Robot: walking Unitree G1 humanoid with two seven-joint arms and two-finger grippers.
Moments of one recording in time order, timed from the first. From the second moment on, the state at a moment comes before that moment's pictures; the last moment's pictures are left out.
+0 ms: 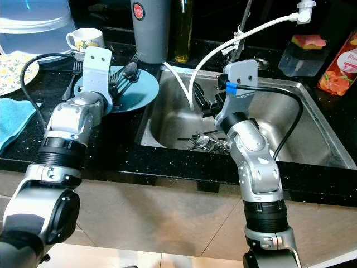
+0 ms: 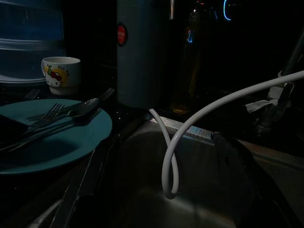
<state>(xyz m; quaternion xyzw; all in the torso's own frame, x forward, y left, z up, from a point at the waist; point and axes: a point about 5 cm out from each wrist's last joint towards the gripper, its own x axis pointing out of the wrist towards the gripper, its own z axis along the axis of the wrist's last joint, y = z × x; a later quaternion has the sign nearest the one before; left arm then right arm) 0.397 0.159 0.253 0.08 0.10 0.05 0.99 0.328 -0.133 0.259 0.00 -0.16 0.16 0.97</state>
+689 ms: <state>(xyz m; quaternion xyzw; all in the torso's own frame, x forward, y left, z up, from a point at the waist) 0.399 0.159 0.265 0.11 0.08 0.06 0.99 0.330 -0.139 0.260 0.00 -0.17 0.12 0.98</state>
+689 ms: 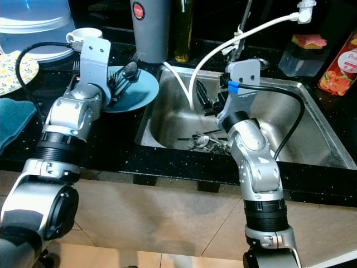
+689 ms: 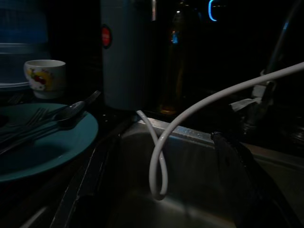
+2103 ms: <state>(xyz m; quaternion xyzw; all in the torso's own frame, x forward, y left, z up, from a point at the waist) 0.399 0.158 0.265 0.11 0.08 0.06 0.99 0.333 -0.146 0.261 0.01 -0.17 0.09 0.98</state>
